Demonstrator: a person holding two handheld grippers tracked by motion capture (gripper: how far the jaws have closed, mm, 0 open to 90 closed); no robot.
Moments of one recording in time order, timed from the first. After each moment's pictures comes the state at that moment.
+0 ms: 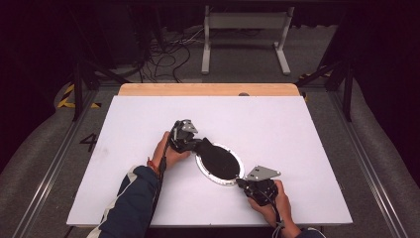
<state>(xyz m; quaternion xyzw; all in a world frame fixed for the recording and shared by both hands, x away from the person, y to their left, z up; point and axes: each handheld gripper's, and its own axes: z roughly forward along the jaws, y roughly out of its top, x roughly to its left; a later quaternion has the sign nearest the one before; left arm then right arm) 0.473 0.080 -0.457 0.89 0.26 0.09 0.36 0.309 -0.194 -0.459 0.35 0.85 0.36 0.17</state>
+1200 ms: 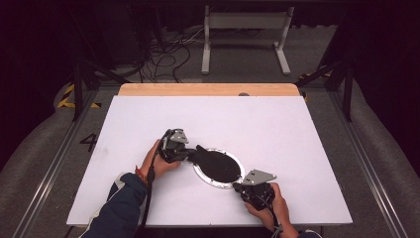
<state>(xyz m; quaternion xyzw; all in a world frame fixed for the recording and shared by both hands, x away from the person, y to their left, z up) 0.444 0.107 -0.458 0.90 0.22 0.07 0.36 0.300 -0.183 -0.458 0.34 0.85 0.36 0.16</state>
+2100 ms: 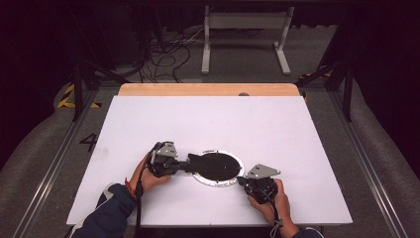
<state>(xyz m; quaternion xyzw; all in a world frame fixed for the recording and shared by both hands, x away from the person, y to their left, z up) 0.401 0.134 -0.464 0.90 0.21 0.04 0.39 0.313 -0.194 -0.460 0.37 0.84 0.36 0.18</state>
